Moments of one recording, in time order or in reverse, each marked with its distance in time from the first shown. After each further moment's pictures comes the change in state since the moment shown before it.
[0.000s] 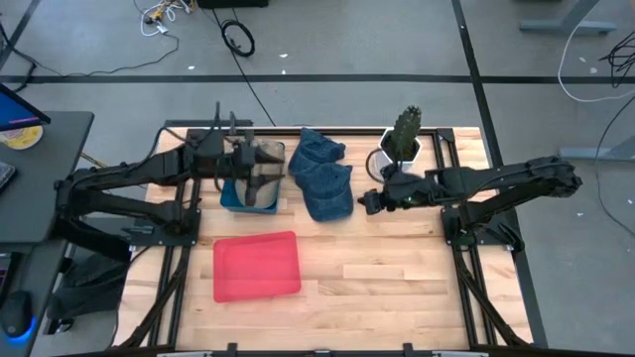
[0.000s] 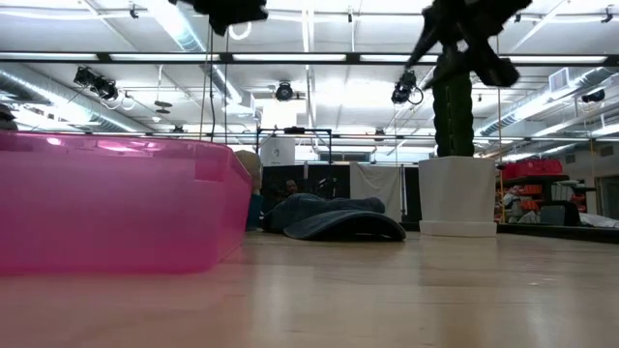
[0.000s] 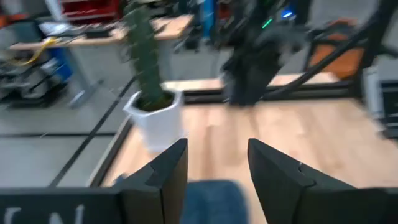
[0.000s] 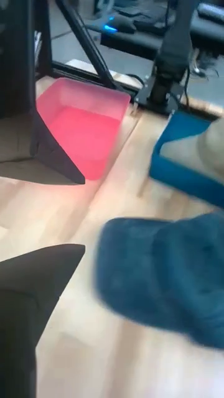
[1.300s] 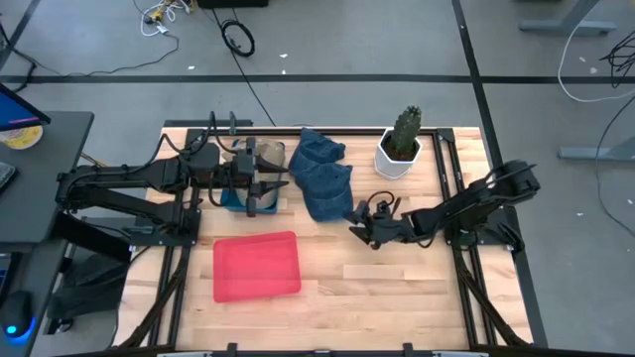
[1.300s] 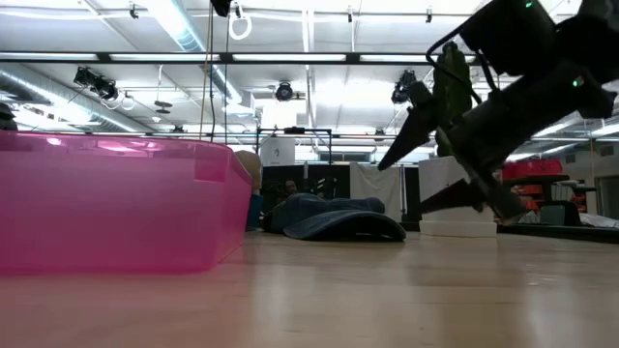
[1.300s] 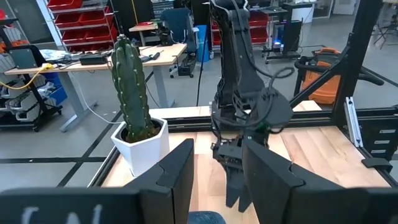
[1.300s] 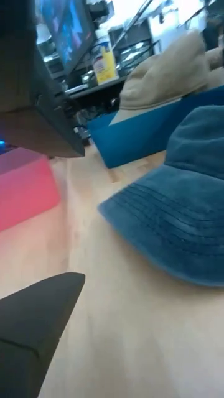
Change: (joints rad) left arm -0.135 0.003 0.000 0.113 -0.106 -0.039; right arm 0.143 0.421 -0.478 1.037 0.274 0.886
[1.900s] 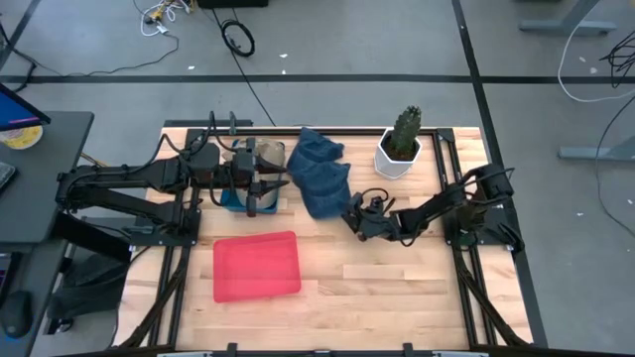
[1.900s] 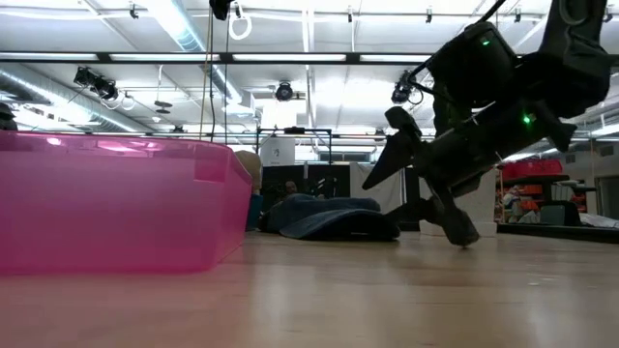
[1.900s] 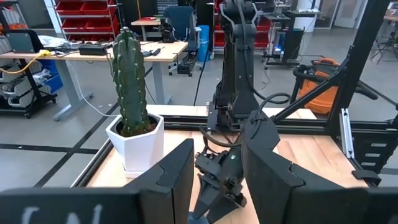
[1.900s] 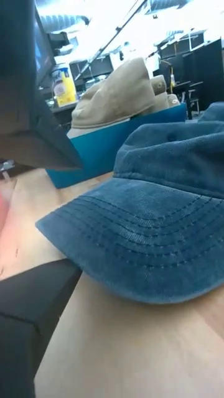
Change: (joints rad) left arm -0.006 0.000 0.000 0.000 -0.008 -0.083; right arm -0.084 0.197 0.057 0.173 0.126 -0.002
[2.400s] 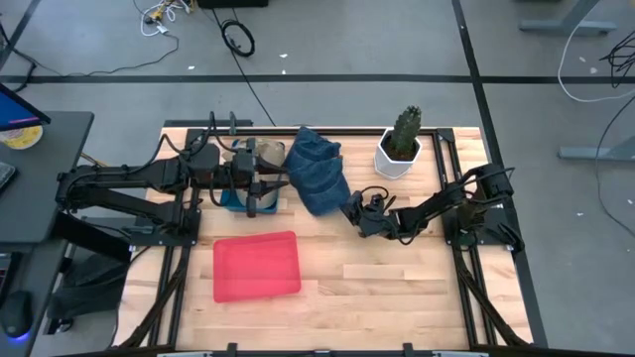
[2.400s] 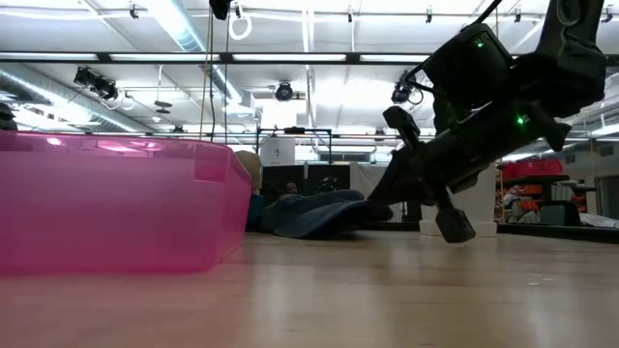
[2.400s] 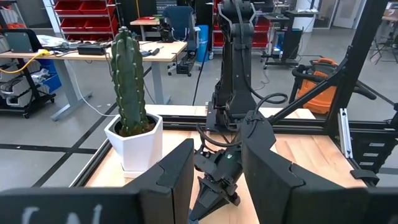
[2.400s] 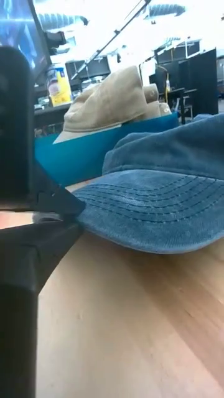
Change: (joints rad) left arm 0.000 0.000 0.000 -0.001 0.000 -0.002; right arm -0.011 -0.001 0.006 -0.015 0.032 -0.044
